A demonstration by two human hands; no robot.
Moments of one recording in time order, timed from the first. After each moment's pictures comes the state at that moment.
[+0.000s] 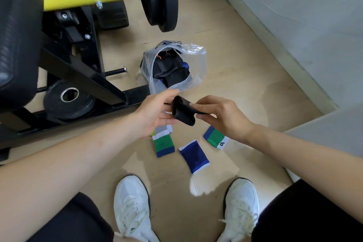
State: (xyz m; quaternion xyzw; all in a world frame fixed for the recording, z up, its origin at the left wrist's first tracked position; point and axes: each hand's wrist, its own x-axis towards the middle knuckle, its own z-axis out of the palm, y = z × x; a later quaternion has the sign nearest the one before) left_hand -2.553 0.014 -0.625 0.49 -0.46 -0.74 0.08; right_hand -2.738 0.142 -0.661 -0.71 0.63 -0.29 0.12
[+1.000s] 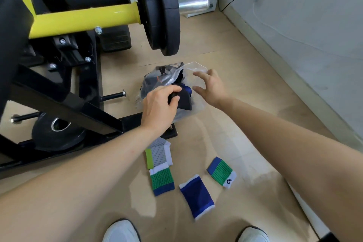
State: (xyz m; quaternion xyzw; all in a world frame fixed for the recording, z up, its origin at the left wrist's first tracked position) left_hand -2.621 -0.060 -0.664 0.41 -0.81 -0.28 0.31; right_hand -2.832 -0.041 -0.700 -0.54 0.80 -0.23 0.14
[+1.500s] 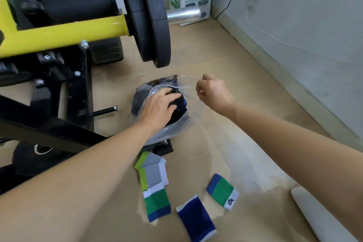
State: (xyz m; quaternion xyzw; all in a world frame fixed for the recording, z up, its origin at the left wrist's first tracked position) left_hand -2.667 -0.127 -0.704 0.35 -0.90 -0.19 0.15; right_hand -2.870 -0.053 -0.698 -0.62 0.77 -0.16 0.02
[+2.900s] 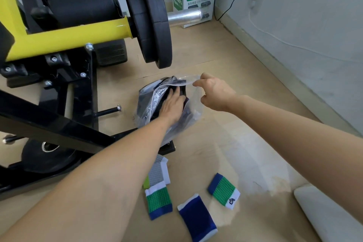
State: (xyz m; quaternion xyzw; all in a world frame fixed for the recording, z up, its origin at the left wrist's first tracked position) left_hand -2.720 -0.131 -0.737 0.46 -0.79 -0.39 0.07; right_hand -2.856 -0.043 -0.655 -0.62 0.77 -0.08 0.12
